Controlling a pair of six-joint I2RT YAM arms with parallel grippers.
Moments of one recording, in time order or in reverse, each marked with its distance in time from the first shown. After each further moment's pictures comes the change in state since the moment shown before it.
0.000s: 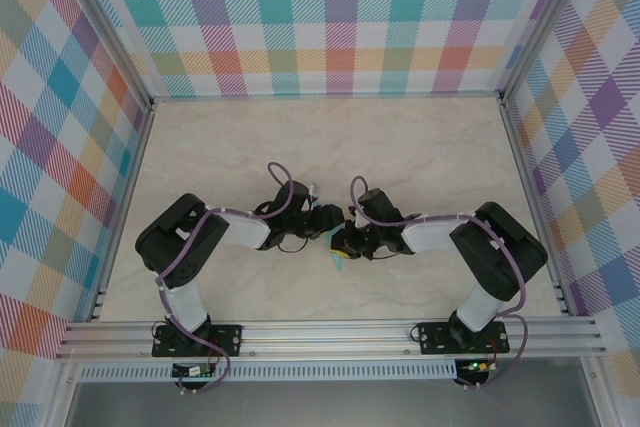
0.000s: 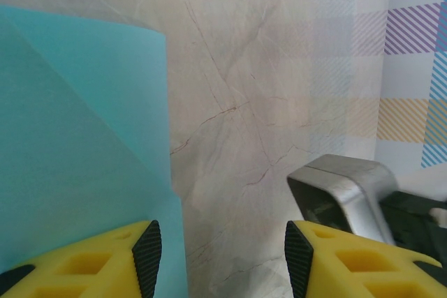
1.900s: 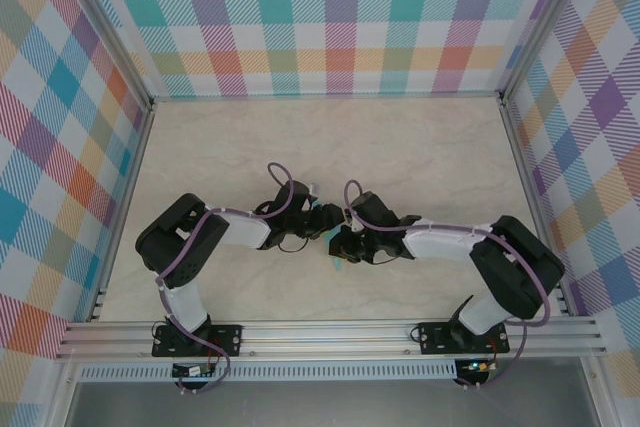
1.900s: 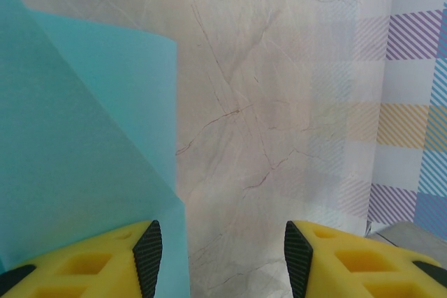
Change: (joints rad) left arm -0.003 0.001 0.004 -0.007 -0.008 -0.020; right arm 0.096 -0.109 0.055 -0.190 0.146 -0.032
